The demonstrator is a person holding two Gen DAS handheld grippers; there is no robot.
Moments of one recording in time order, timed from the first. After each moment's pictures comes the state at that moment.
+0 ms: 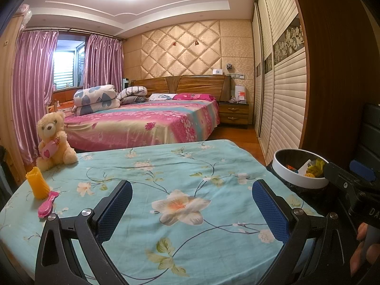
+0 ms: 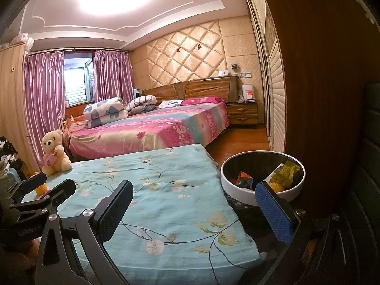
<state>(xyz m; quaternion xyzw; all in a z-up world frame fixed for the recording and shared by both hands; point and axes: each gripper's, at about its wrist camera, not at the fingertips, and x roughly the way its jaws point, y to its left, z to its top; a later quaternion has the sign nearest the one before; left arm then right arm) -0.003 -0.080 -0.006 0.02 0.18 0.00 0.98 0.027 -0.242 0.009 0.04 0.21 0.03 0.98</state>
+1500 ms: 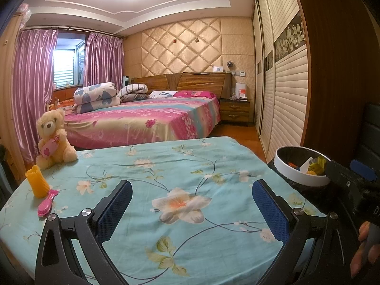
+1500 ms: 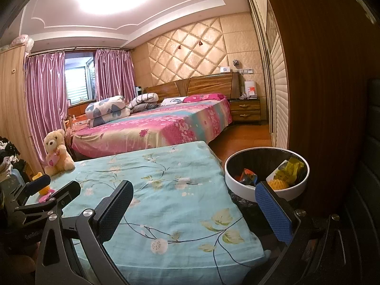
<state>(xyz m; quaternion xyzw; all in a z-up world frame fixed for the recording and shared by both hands) 0.002 -0.077 -0.009 0.02 0.19 0.01 0.98 0.025 -0.237 0.008 0.05 0.21 0.03 0.98</state>
